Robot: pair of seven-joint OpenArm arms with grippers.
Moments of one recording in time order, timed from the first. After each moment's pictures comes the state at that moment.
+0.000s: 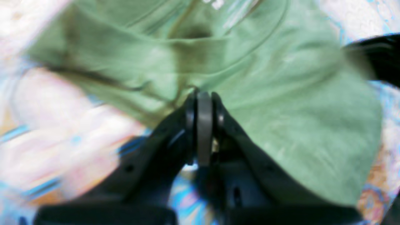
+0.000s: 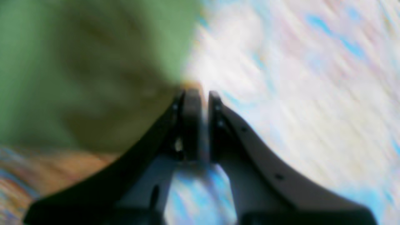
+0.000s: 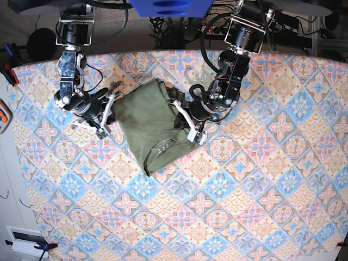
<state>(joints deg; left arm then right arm) -1.9 -4.5 16.8 78.2 -21.0 -11.9 29.9 -2.1 12.5 7.9 88.4 3.1 41.1 -46.1</state>
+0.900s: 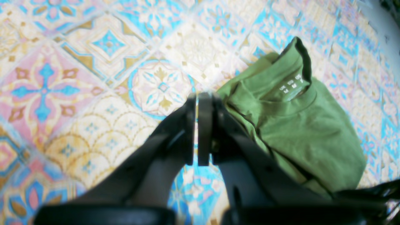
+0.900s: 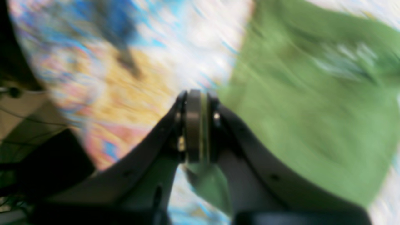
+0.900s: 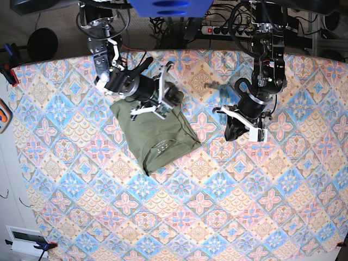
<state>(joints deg) 11.1 -9.0 -2.7 102.5 -29.9 -10.8 30.9 -9.8 4.8 -12.5 106.7 12.2 41.1 -51.0</state>
